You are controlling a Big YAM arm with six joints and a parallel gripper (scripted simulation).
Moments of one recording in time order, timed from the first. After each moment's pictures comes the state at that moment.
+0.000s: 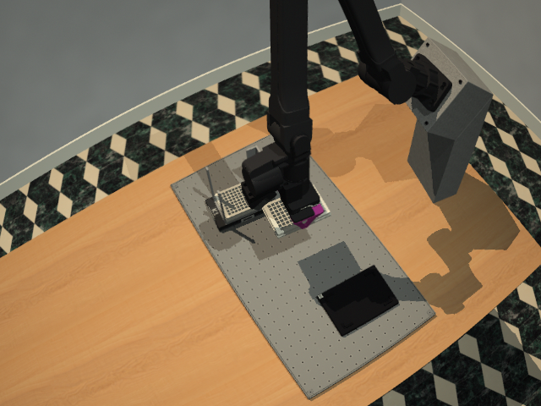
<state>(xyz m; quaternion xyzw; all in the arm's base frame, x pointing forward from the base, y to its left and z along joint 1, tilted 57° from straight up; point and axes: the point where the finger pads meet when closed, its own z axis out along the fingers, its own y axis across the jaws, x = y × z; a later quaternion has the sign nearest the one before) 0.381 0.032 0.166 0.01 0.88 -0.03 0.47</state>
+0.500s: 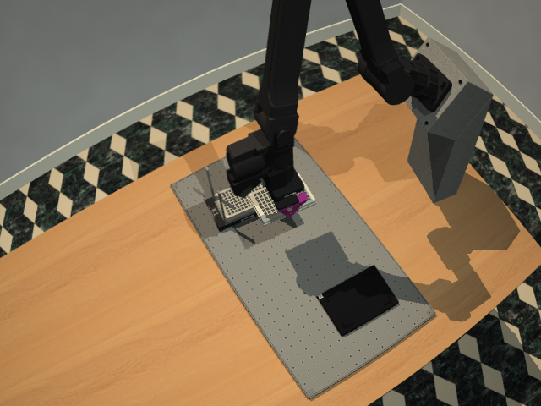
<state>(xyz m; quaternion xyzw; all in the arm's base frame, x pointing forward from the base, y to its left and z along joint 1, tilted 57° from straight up) 0.387 -0.007 0.182 0.00 0.88 -0.03 0.47</state>
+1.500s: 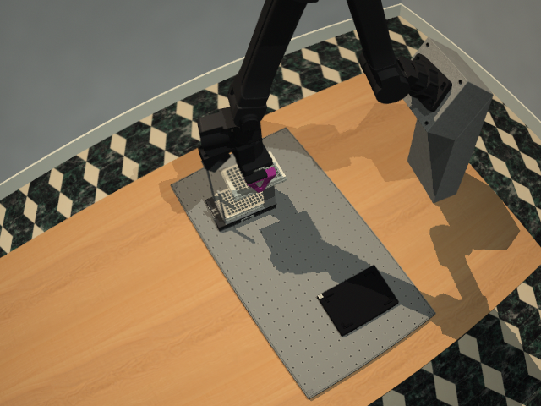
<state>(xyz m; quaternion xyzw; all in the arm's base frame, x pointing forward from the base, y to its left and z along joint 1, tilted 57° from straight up) 0.399 -0.092 0.215 0.01 0.88 -0.03 0.47</state>
